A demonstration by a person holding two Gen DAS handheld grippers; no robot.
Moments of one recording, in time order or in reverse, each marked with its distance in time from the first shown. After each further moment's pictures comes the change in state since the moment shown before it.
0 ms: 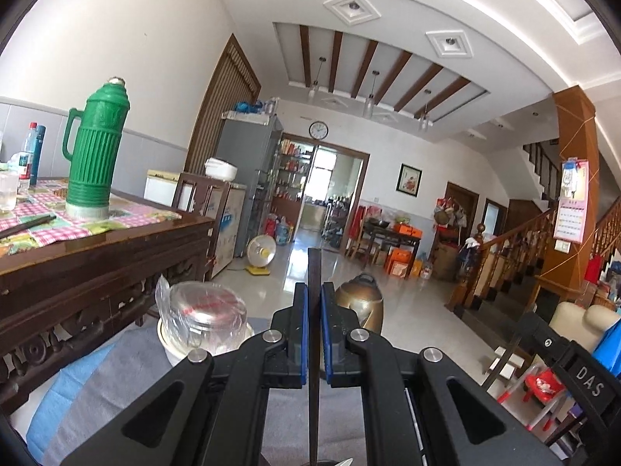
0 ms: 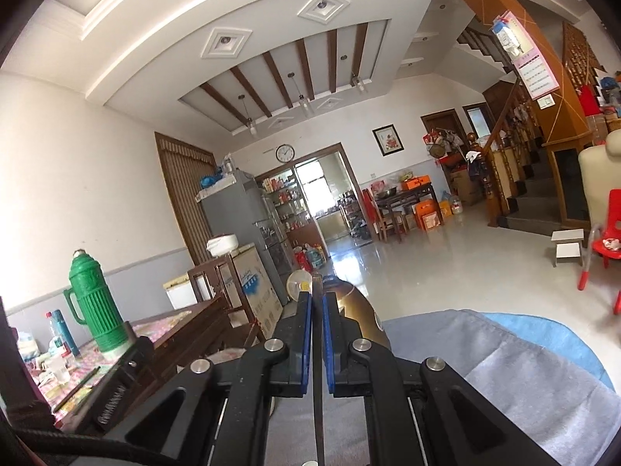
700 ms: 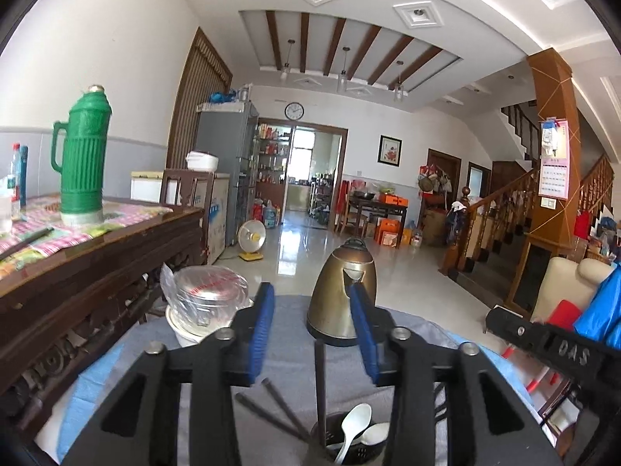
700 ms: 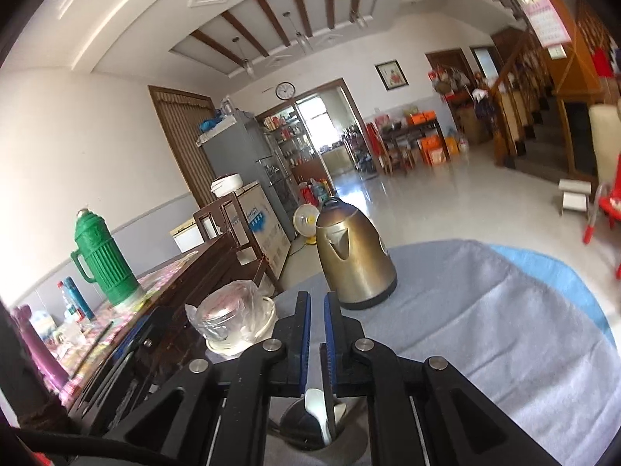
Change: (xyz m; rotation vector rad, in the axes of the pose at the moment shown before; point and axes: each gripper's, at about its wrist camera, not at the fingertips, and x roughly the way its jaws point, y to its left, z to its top) left arm -0.050 0.000 -0.006 0.125 0.070 -0.056; right arm -0.009 -0.021 -0.027 0.063 0.260 0.030
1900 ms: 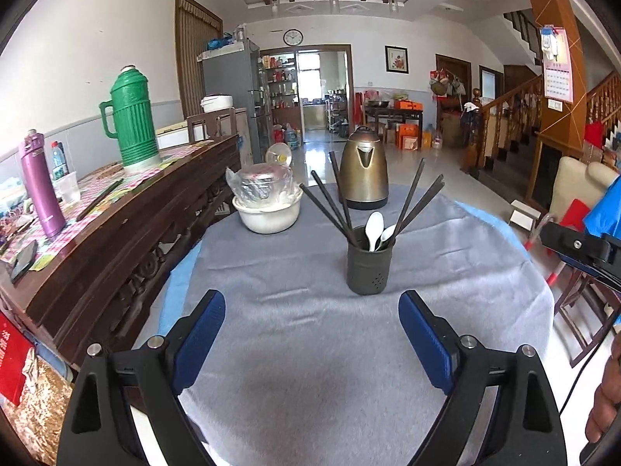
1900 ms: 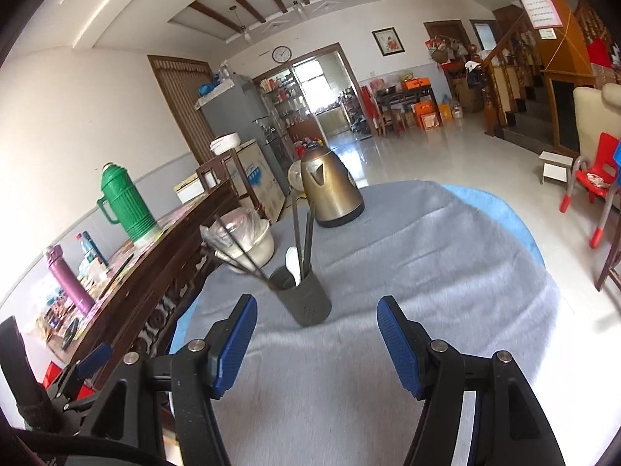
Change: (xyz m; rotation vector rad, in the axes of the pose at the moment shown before) left arm -0.176 -0.005 -0.063 0.164 0.343 0.135; right arm -0.175 -0.033 -0.072 -0.030 0.163 -0.021
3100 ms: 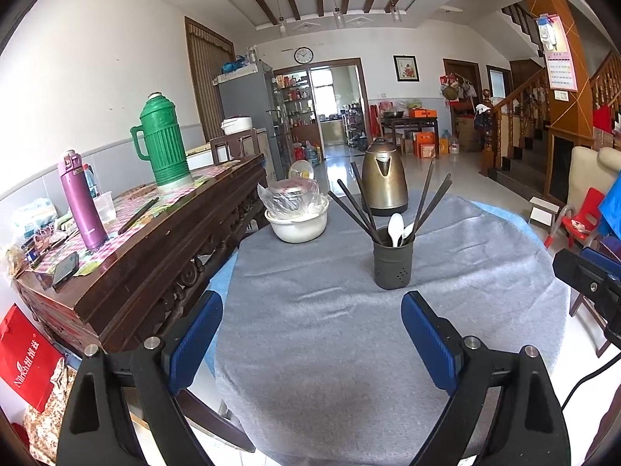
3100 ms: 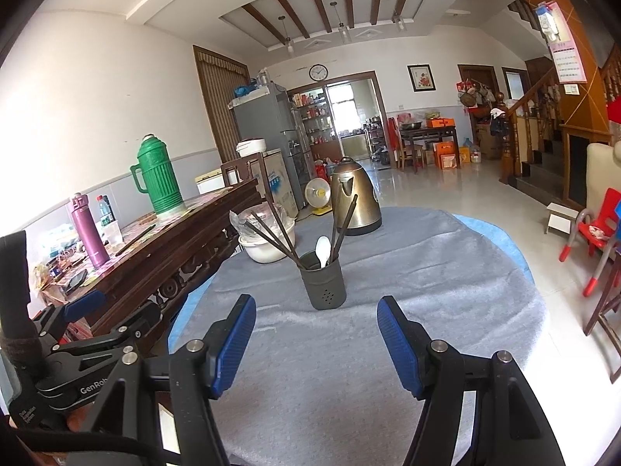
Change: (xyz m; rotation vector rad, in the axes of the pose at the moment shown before) left arm -0.044 0.006 -0.023 0.054 -0.071 0.103; right arm -0.053 0.048 -0.055 -0.182 -0.090 0.011
